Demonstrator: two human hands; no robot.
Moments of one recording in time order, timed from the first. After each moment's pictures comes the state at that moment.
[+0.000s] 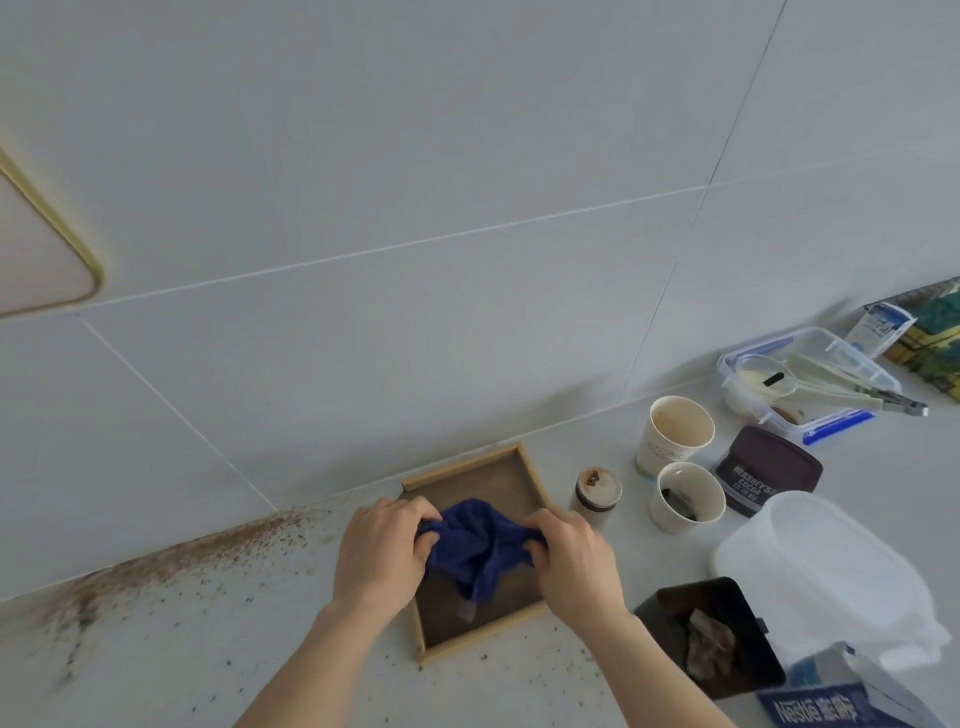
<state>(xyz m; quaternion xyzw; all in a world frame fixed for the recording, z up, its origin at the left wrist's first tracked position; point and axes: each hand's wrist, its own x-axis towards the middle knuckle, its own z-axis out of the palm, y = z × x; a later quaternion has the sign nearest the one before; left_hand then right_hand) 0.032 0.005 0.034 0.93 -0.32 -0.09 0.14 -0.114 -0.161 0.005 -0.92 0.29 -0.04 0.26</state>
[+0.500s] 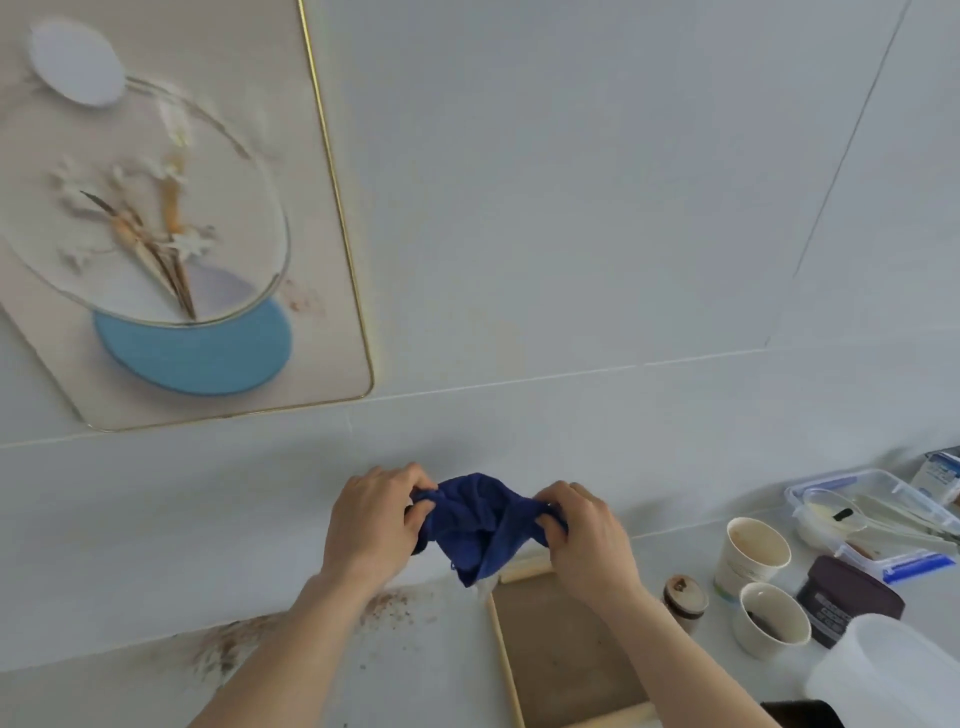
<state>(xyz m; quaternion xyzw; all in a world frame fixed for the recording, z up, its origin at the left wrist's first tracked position) 0.115 0.118 0.185 0.92 -0.30 0.07 0.24 -0.024 -0.085 0.158 -0.91 0.22 -0.18 0.29</state>
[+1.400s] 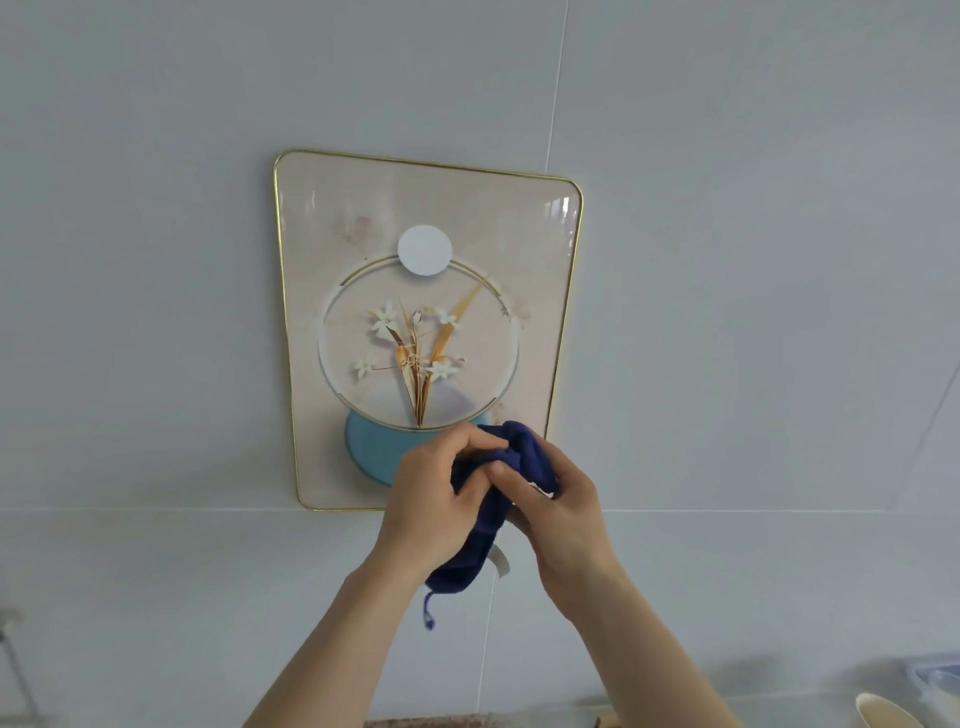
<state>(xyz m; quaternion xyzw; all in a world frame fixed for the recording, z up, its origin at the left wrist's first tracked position) 0.161 0.242 0.343 0.75 -0.36 0.15 0.53 0.087 0.118 0.342 -0.61 0.02 -0.26 0.75</state>
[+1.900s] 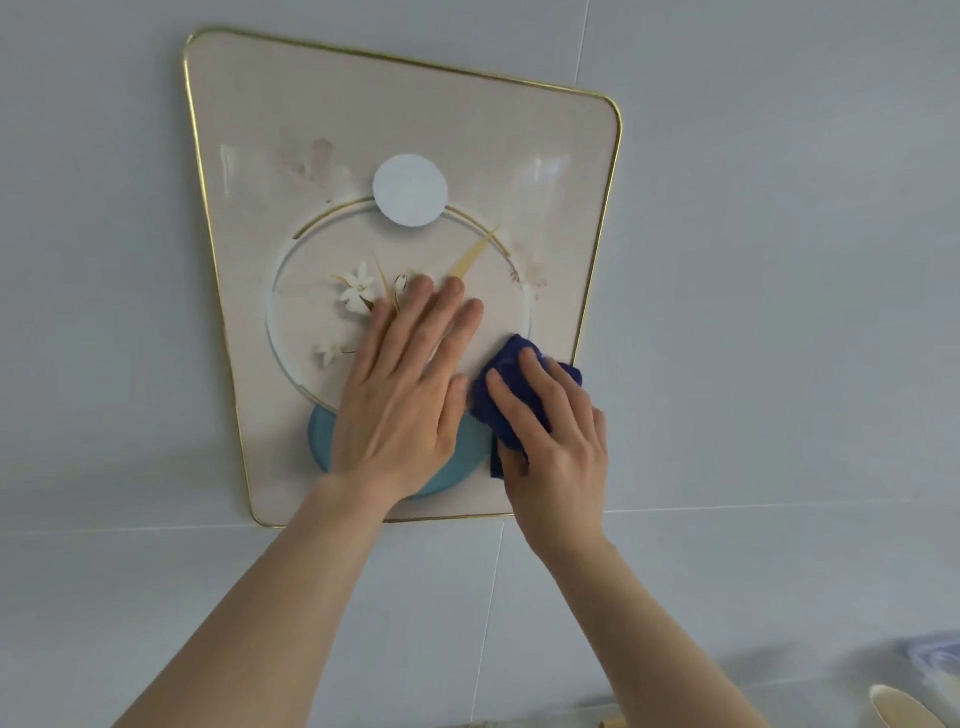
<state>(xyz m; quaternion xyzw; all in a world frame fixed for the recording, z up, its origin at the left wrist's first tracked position) 0.268 0.224 0.361 0.78 -0.38 0.47 0.16 0.183 0.076 0.319 -0.81 0.00 -0.59 0.05</state>
